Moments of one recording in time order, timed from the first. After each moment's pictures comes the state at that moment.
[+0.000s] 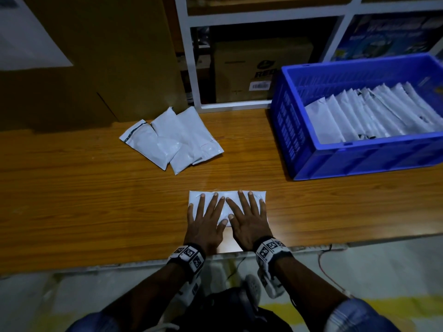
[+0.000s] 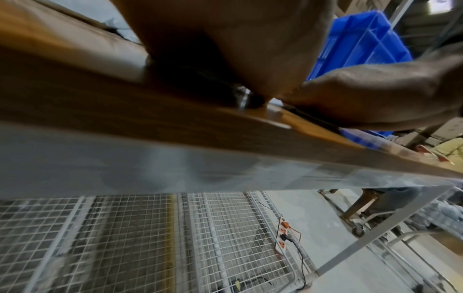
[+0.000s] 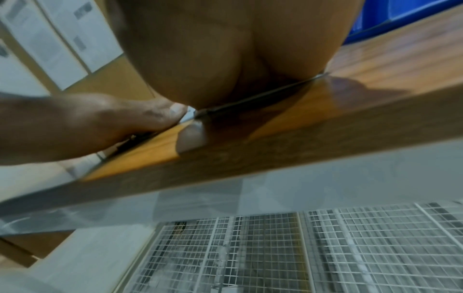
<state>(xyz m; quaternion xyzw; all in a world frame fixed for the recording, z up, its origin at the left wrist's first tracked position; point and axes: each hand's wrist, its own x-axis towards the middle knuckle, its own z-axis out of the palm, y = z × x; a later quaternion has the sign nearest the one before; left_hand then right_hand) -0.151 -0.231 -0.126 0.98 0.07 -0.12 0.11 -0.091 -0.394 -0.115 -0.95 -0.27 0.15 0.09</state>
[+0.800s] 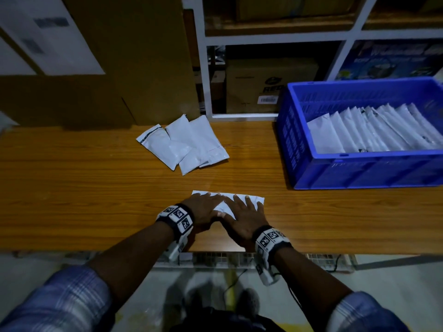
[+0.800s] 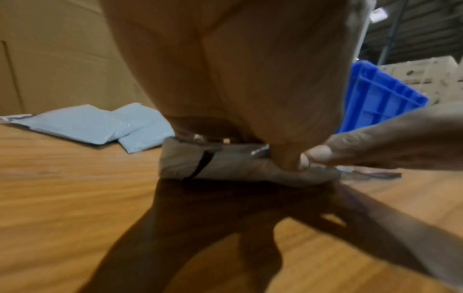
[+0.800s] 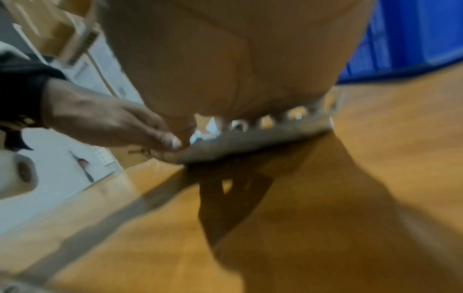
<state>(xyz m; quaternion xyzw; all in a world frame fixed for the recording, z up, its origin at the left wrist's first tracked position) -0.098 -0.191 -0.067 0.96 -0.06 -0.28 0.07 -0.072 -0.395 -0.070 -0.90 -0.29 0.29 0.12</state>
